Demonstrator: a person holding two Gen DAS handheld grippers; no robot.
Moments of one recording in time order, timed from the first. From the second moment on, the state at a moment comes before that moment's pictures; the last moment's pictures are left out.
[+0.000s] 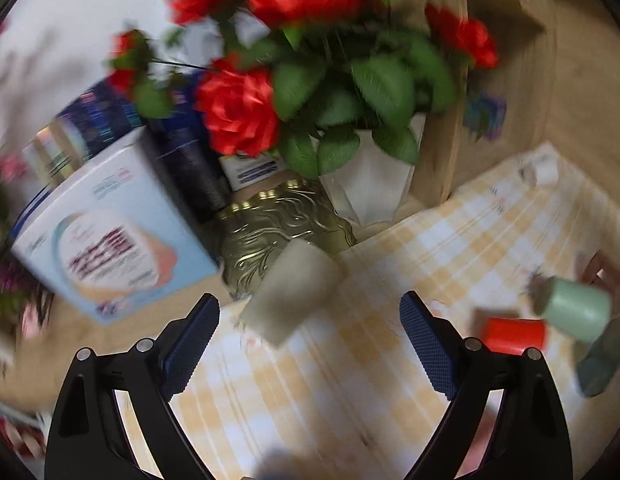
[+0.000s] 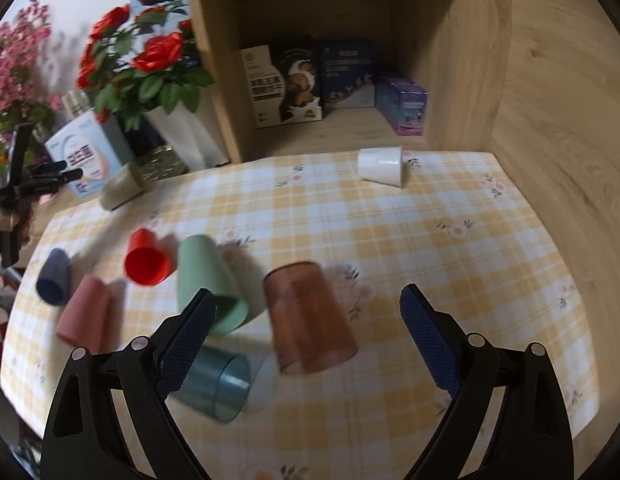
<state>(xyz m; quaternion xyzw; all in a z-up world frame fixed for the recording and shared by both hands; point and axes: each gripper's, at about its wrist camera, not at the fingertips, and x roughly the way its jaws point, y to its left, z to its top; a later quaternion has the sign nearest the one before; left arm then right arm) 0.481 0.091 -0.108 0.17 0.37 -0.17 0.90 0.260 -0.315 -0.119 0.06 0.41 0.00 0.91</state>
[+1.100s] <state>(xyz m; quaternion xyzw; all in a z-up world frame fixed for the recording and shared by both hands) 0.564 0.086 -0.200 0.17 0.51 -0.16 0.83 0.296 -0.329 -0.146 0.08 0.45 -0.03 0.89</state>
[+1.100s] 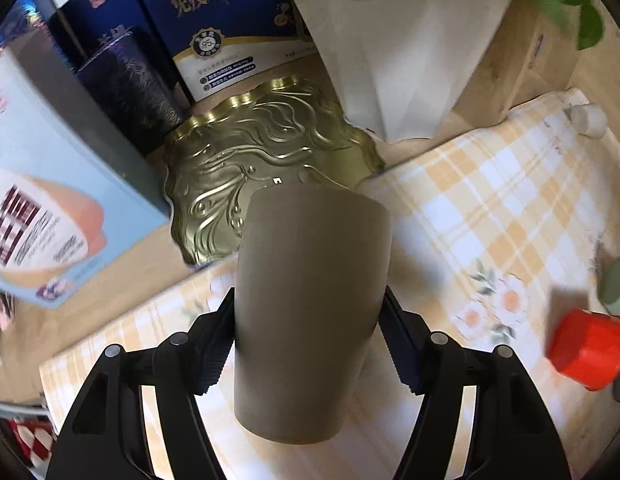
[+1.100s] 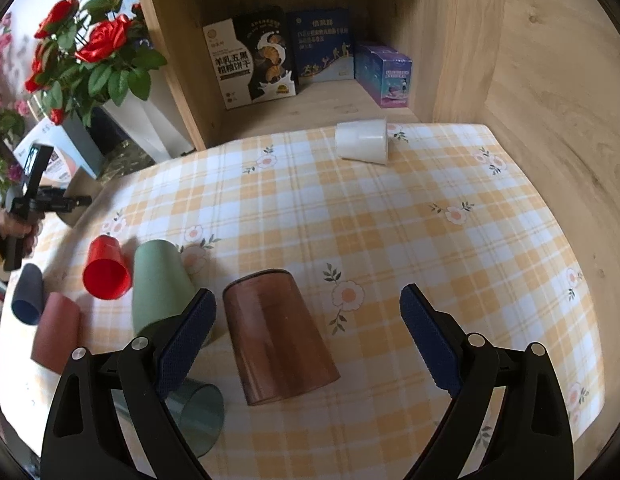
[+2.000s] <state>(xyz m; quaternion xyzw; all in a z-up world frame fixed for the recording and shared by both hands) 0.206 -0.020 -0.107 0.02 0.49 -0.22 0.84 0.177 -0.354 -0.113 0.15 0.40 0.02 0.91</state>
